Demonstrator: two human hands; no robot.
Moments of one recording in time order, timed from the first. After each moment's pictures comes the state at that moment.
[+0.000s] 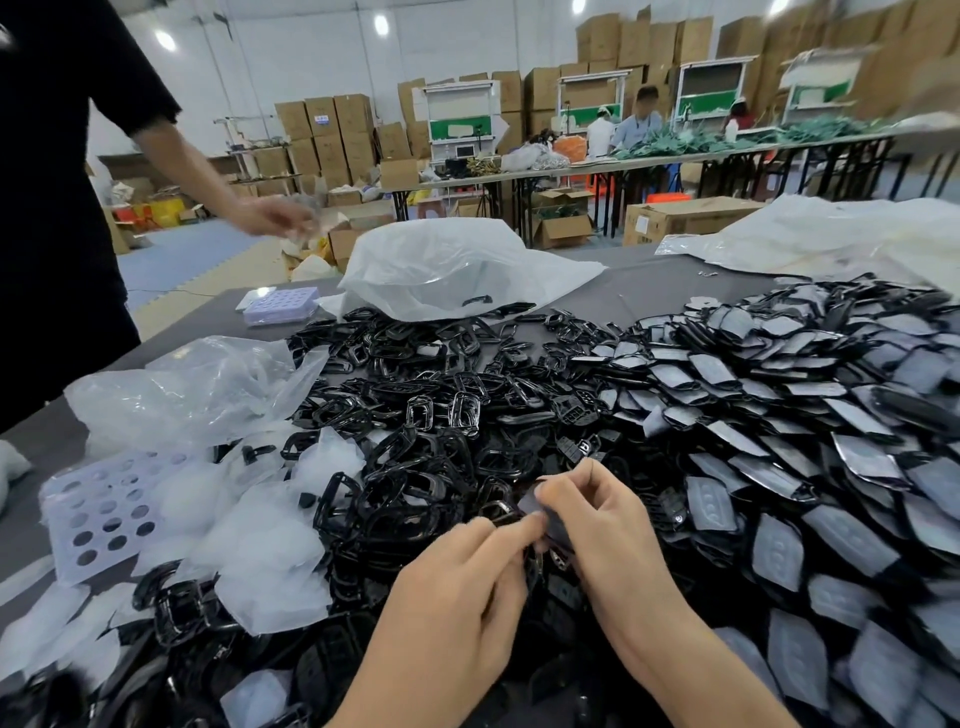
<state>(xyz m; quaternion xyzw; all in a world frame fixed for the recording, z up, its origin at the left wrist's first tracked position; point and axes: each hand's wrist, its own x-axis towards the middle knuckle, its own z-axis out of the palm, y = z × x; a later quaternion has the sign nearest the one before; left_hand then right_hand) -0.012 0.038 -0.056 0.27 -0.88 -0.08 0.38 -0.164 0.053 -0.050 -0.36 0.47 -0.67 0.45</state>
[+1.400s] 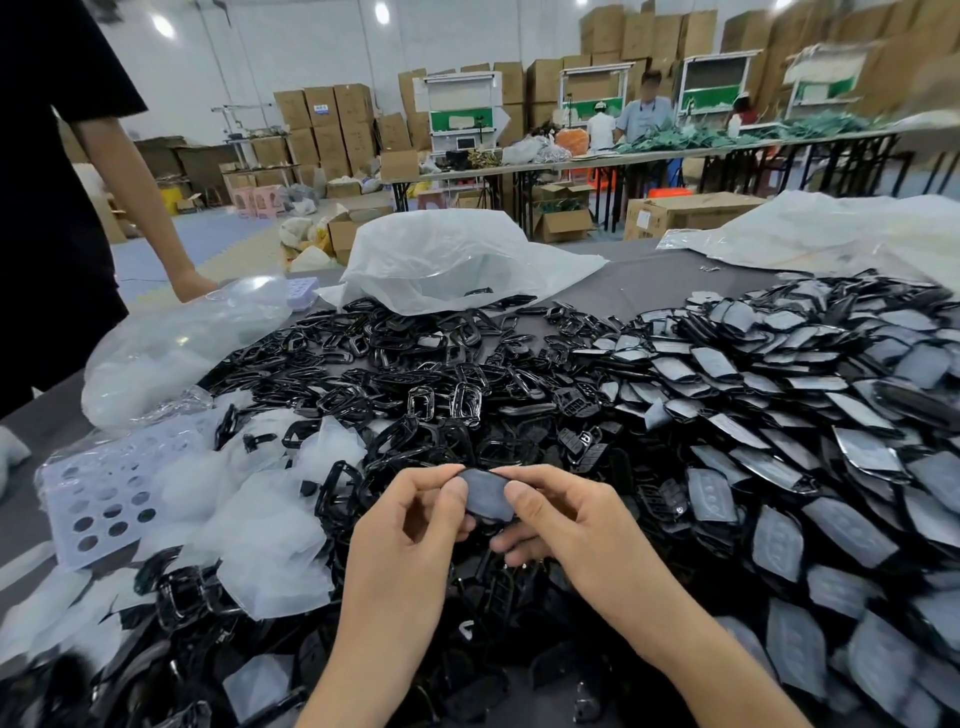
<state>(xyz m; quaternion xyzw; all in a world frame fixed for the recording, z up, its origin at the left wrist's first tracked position) -0.005 0.023 -0.049 0.43 -0.64 -0.38 0.51 -0.164 0.056 -0.054 -0.50 0.46 -0.58 0.45</state>
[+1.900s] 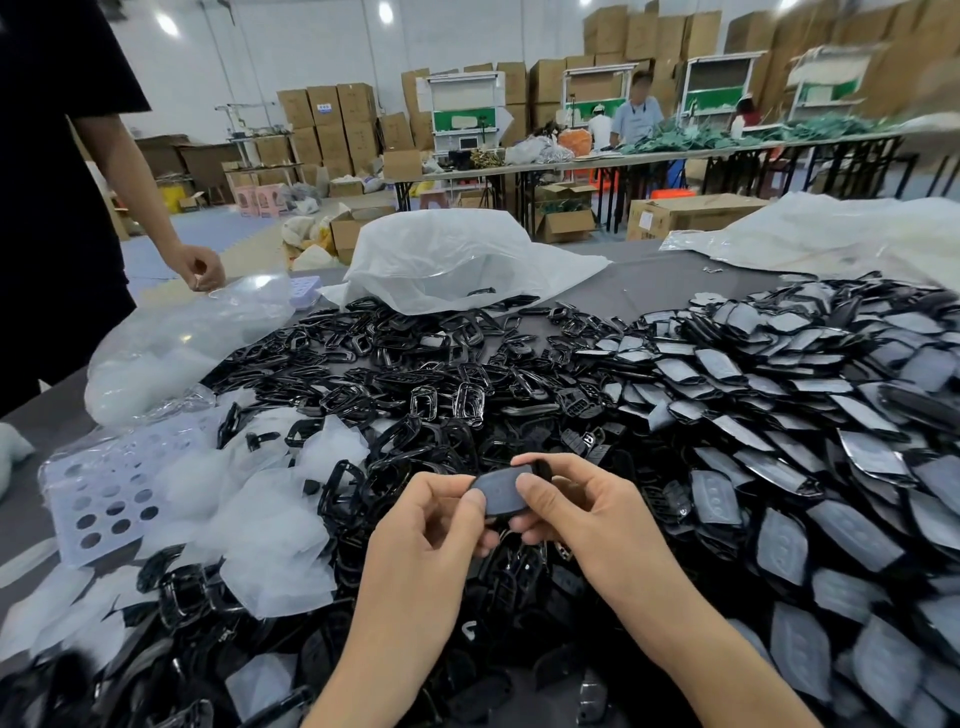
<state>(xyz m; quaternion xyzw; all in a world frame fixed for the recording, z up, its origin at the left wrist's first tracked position) -0.010 0.025 -0.051 0.42 -0.64 -0.42 0.48 -0.170 0.051 -0.057 -0.46 0.48 -0.61 0.43</state>
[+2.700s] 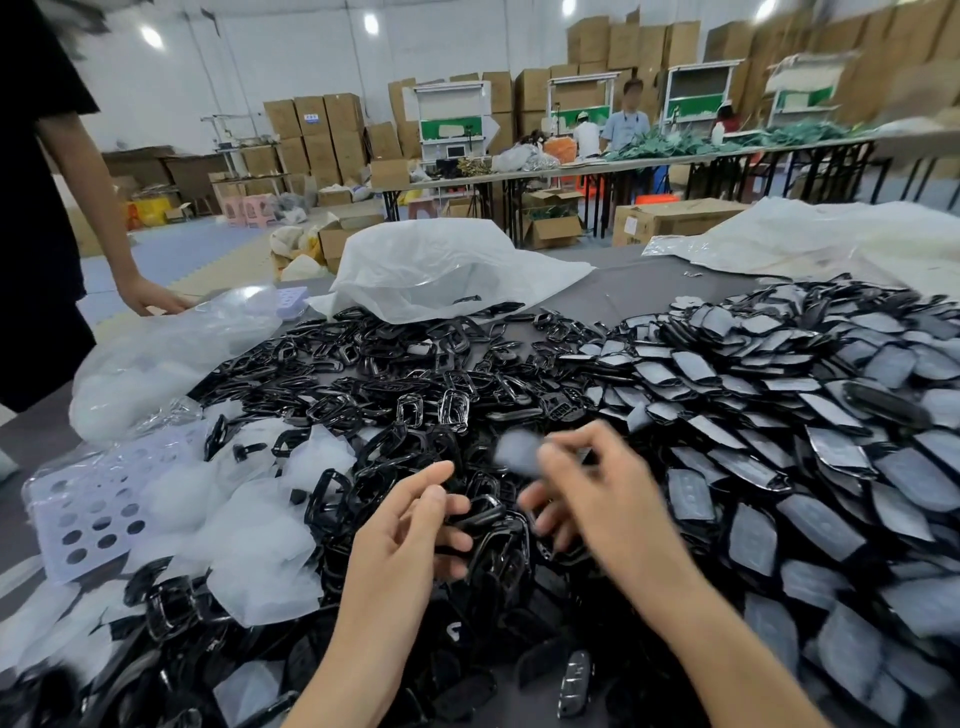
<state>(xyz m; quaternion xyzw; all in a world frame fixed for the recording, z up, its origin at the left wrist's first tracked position) -0.011 0.021 -0.056 0.39 -0.51 -0.58 0.50 -0.190 0.057 -0.039 -0.49 0.52 -0.61 0.35</state>
